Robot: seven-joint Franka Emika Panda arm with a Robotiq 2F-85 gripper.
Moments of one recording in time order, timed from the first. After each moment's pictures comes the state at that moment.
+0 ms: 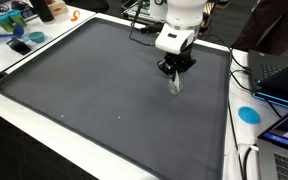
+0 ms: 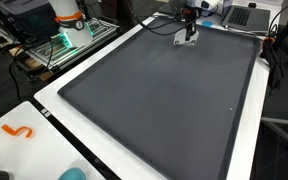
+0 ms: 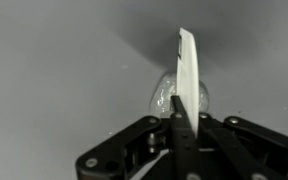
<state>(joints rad) 0.21 0.50 0.22 -1.97 -0.06 2.49 -0.19</state>
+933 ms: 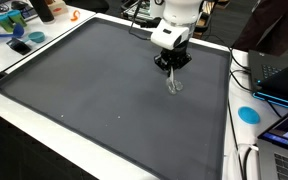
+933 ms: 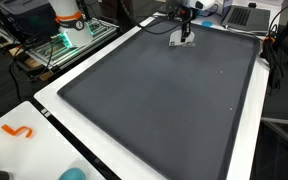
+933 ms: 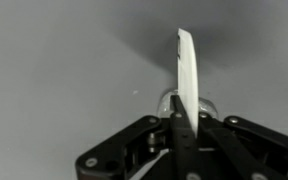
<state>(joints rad) 0.24 0.45 0.18 -2.03 -0.09 2.48 -0.09</state>
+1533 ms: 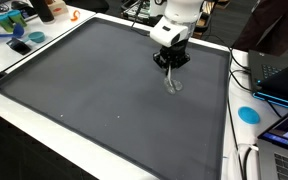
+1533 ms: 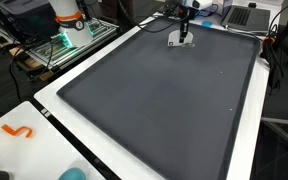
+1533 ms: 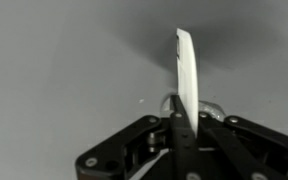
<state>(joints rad) 0.28 0.44 0.14 -2.05 -0.13 2.49 0.04</state>
